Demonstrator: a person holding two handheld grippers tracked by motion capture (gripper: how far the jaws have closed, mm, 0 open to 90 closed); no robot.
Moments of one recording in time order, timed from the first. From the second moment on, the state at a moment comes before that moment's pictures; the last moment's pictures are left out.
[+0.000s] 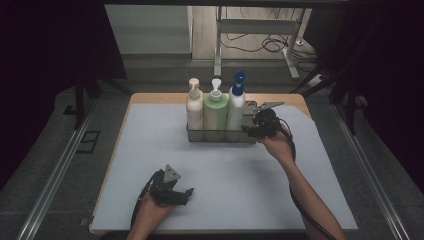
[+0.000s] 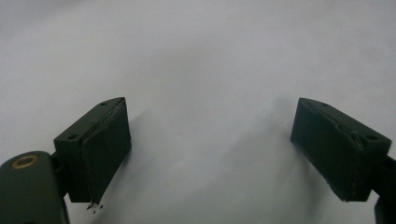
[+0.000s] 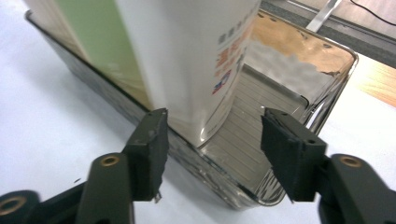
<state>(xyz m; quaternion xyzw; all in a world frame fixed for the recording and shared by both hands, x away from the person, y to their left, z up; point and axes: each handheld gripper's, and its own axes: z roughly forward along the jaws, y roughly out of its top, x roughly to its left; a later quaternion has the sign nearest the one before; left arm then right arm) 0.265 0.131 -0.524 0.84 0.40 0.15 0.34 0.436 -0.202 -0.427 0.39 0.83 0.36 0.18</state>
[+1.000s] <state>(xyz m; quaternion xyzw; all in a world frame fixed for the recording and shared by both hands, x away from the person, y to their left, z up) 0.265 0.131 -0.524 0.84 0.40 0.15 0.34 0.380 -0.217 -0.412 0.34 0.85 0.35 0.17</state>
